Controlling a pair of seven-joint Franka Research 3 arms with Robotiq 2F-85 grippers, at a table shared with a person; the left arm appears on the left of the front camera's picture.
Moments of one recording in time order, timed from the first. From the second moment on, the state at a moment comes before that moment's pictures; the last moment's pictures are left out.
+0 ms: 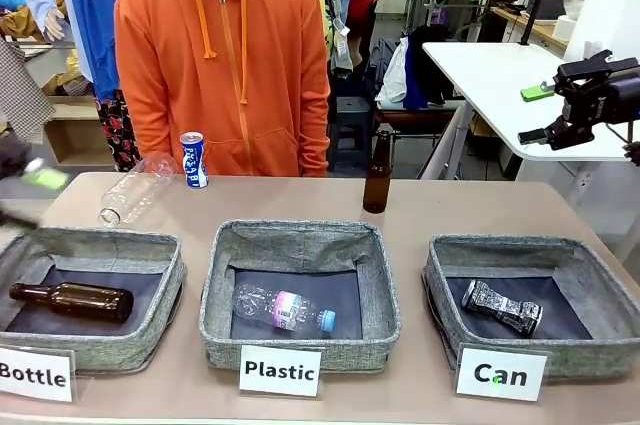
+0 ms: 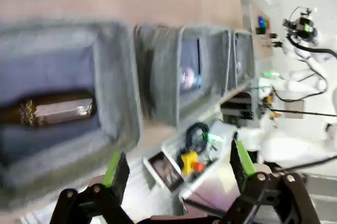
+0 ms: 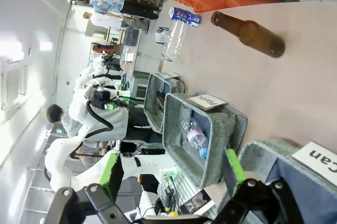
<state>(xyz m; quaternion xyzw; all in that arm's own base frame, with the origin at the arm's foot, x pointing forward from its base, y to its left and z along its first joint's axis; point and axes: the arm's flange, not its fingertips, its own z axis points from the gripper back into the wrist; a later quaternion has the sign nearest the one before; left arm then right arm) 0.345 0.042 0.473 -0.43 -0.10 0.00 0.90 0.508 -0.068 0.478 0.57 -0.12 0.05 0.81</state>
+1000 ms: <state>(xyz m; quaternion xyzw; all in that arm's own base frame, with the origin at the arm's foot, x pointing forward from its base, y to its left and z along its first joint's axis) 0.523 0.002 0.449 -0.42 -0.20 -0.13 0.87 0.508 -0.068 0.478 0.57 -0.12 0.05 0.81</state>
